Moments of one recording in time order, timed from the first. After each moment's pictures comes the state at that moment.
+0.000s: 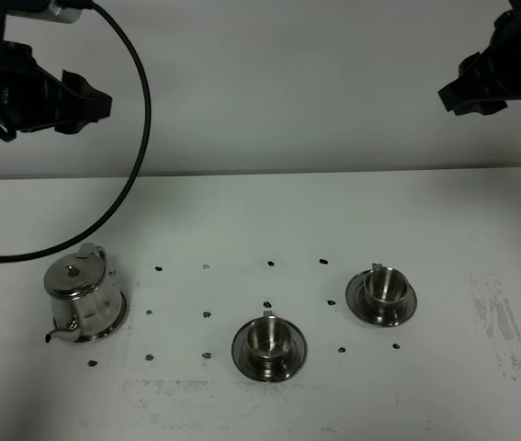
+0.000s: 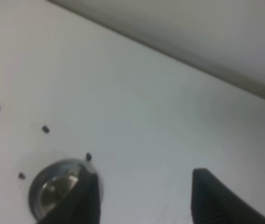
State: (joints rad) left arm -0.05 1.70 -1.46 -0.63 0.46 0.72; right arm 0.23 1.81 -1.89 0.11 1.07 -0.31
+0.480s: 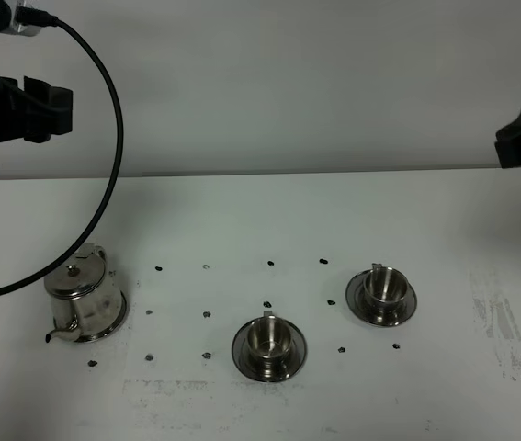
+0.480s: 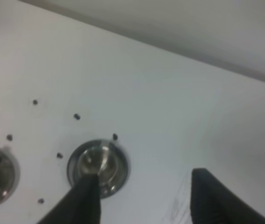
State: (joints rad) left arm -0.05 1.56 -1.25 -0.70 0.20 0.80; right arm 0.23 1.32 -1.32 0.17 0.83 -0.28
